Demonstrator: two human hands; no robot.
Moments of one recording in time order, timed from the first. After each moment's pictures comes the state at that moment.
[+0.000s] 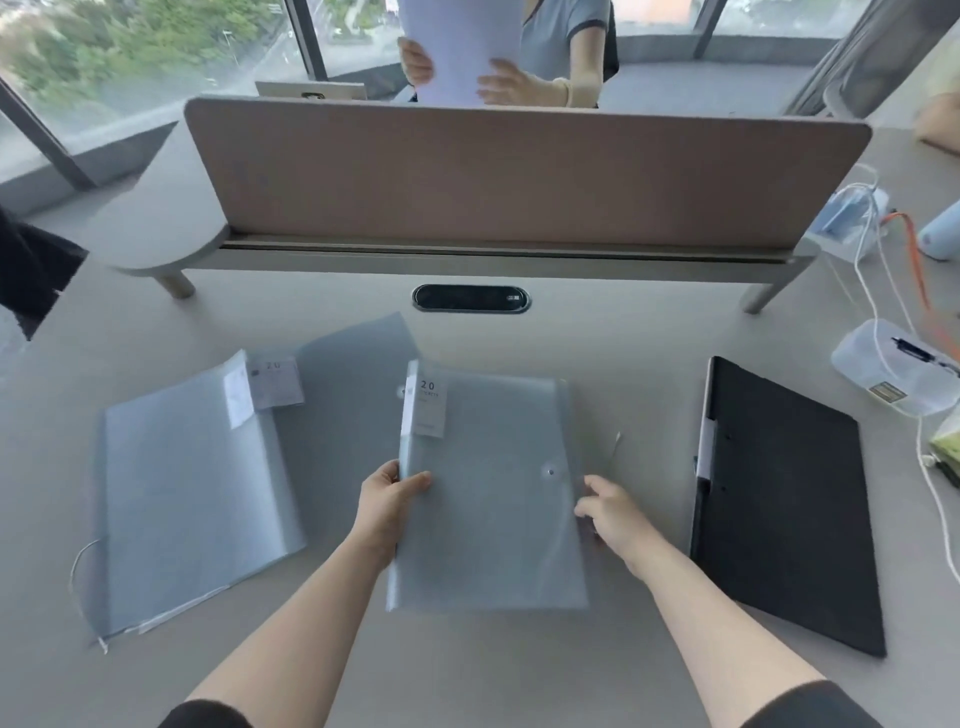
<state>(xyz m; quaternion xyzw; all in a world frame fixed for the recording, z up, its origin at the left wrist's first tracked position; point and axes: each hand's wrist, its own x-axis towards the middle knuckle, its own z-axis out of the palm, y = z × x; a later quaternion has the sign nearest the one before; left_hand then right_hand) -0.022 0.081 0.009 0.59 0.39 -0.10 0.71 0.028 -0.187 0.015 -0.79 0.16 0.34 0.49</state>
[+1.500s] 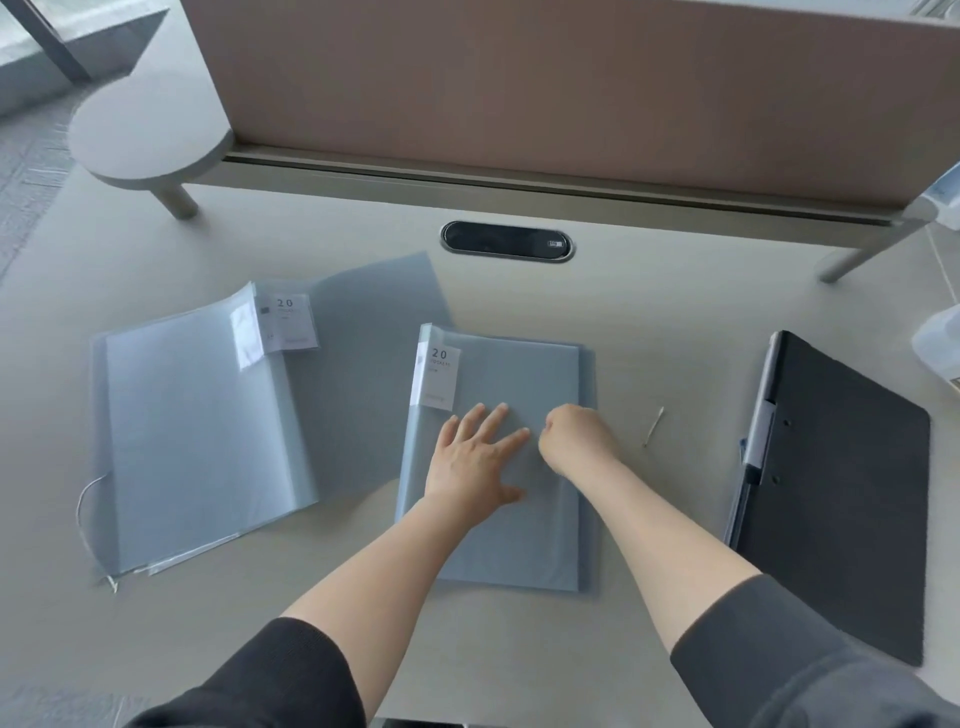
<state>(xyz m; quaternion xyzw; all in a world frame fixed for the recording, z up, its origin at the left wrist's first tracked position) 0.004 0.036 -0.027 0.97 -0.02 -0.21 0.12 0.083 -0.095 -0.012 -0.95 0.01 0.29 0.10</state>
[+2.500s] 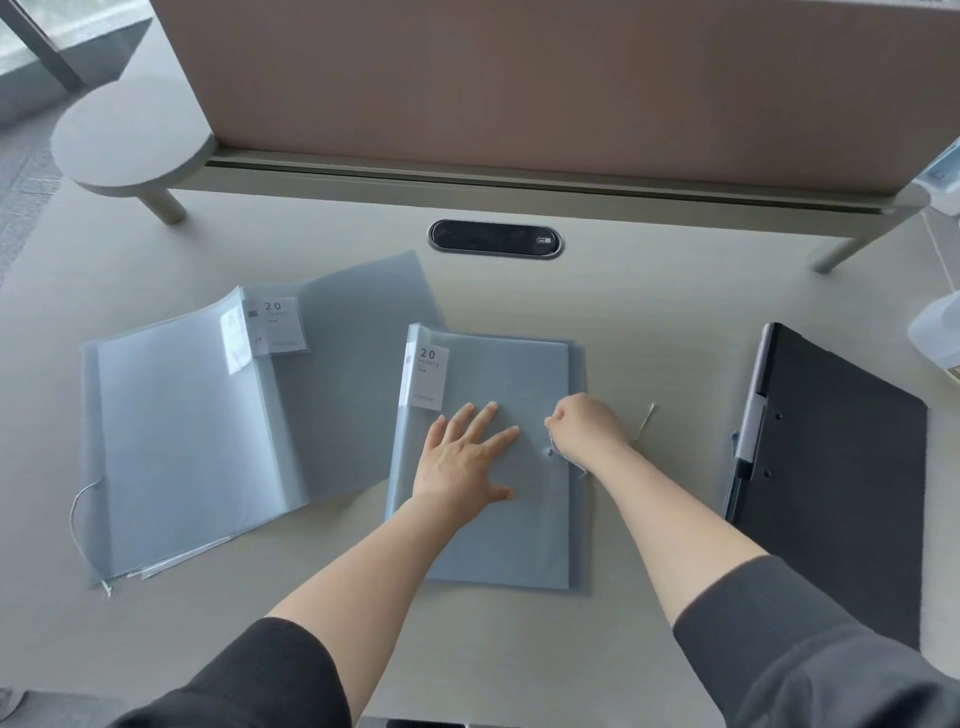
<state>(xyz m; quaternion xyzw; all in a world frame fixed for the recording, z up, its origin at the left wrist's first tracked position) 0.005 0.035 -0.027 0.97 -0.02 -0.22 0.11 0.101 -0.121 -0.015 -0.94 0.01 0.31 0.16</state>
